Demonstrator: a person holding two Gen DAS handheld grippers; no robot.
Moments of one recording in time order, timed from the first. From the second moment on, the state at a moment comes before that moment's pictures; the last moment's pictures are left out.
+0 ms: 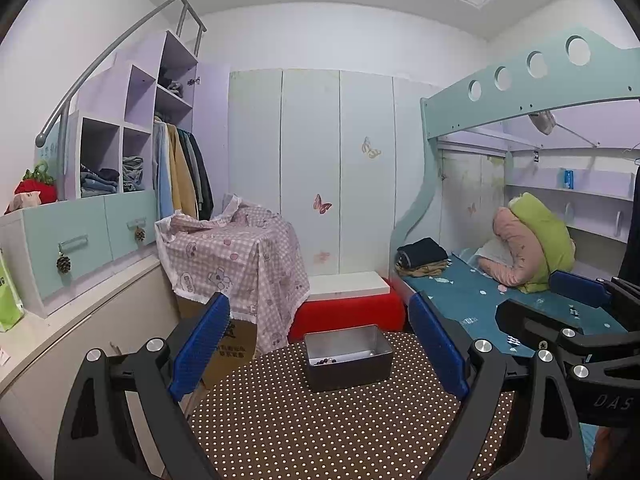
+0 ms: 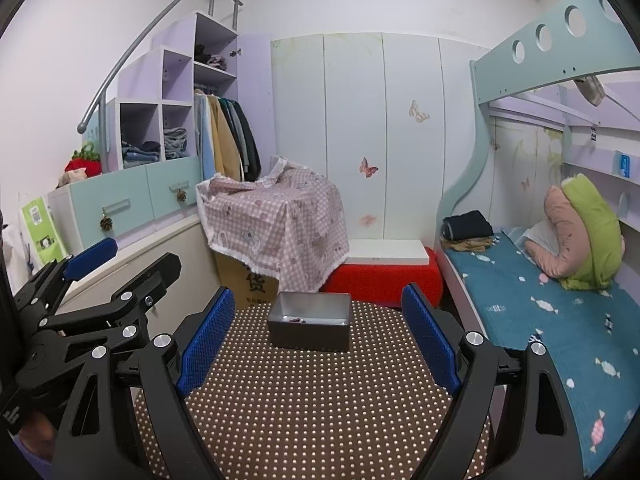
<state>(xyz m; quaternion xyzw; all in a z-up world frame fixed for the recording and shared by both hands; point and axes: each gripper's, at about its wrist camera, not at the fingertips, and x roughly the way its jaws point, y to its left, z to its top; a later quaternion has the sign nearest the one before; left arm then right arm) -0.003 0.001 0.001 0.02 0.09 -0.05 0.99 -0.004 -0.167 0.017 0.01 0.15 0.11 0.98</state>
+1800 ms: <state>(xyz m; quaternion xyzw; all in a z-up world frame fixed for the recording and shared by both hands) 0.006 -0.003 -0.010 0.02 0.11 -0.05 0.99 0.004 -0.161 0.000 0.02 0.16 0.10 0.98</state>
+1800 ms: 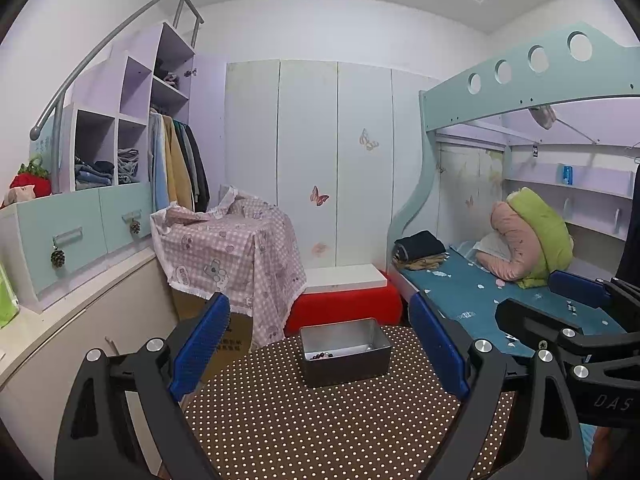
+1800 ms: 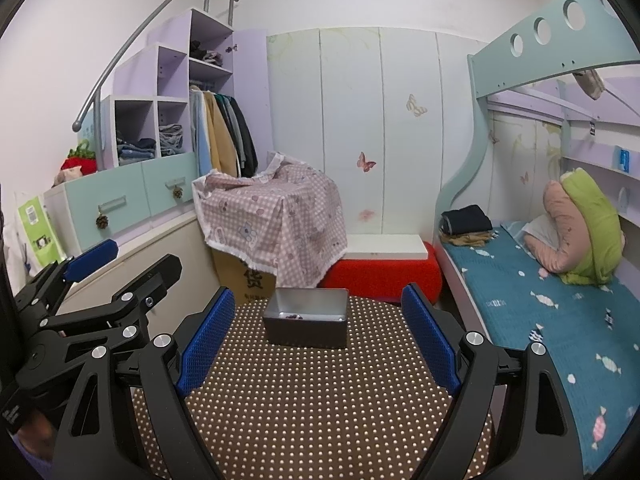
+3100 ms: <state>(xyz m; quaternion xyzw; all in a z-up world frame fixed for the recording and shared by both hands) 0.131 -0.020 -0.208 0.01 0.43 -0.02 0.90 0.111 -0.168 -0.204 0.03 0.42 0.05 0.91</state>
